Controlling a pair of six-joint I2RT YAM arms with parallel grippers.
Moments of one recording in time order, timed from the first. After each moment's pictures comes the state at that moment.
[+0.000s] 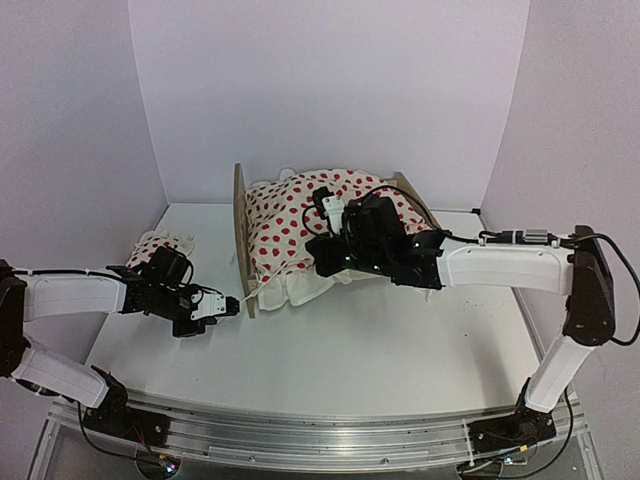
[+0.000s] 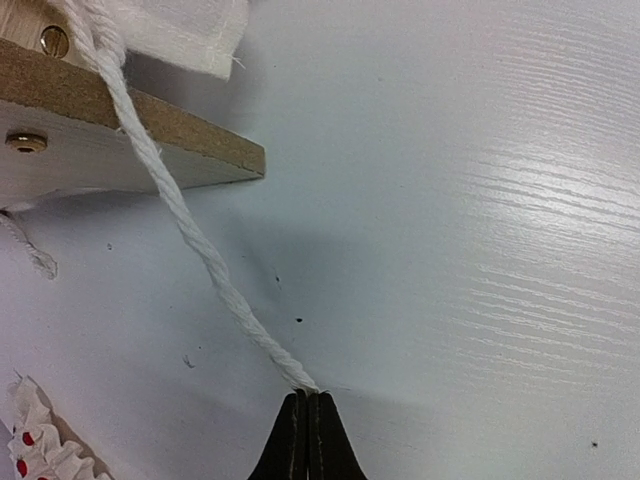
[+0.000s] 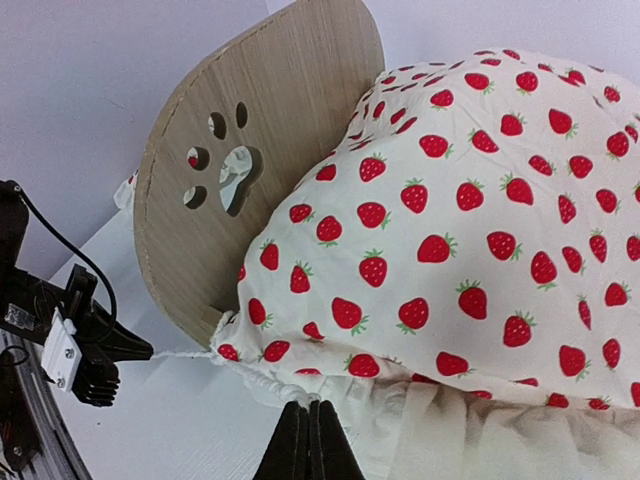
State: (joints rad) left arm -0.50 1.29 0.61 -0.32 0.18 0.97; right arm 0.97 1.74 1.31 -0.02 0.16 0.28
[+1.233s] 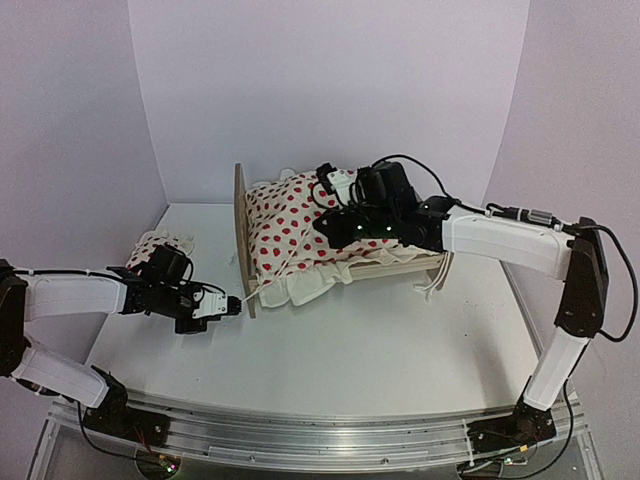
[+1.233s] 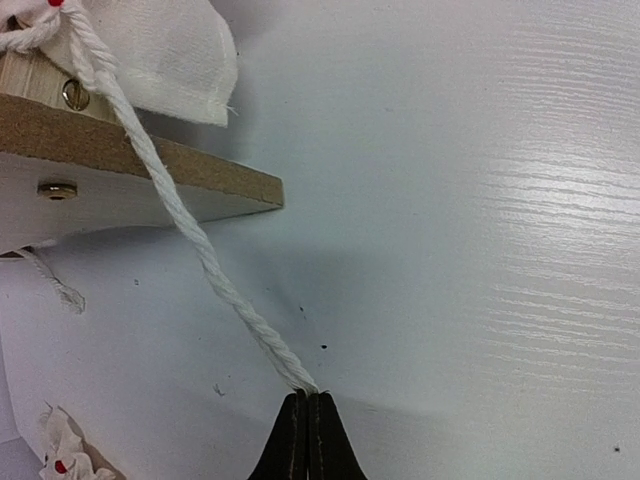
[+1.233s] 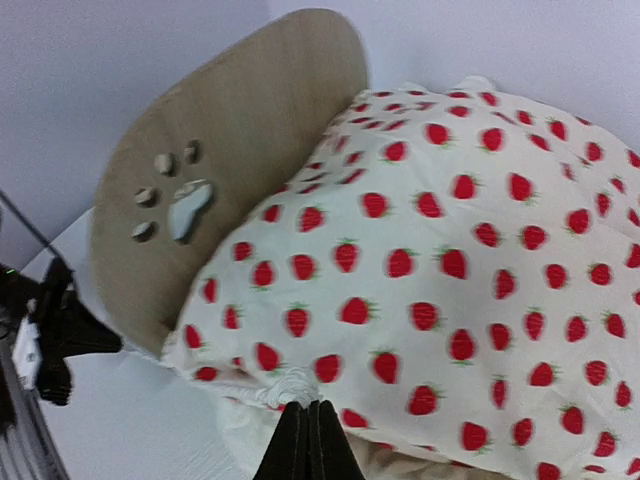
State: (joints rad) left arm -0.50 1.29 0.60 -0.25 0.21 1.04; right arm 0.82 1.78 1.50 -0.21 -0.03 0.13
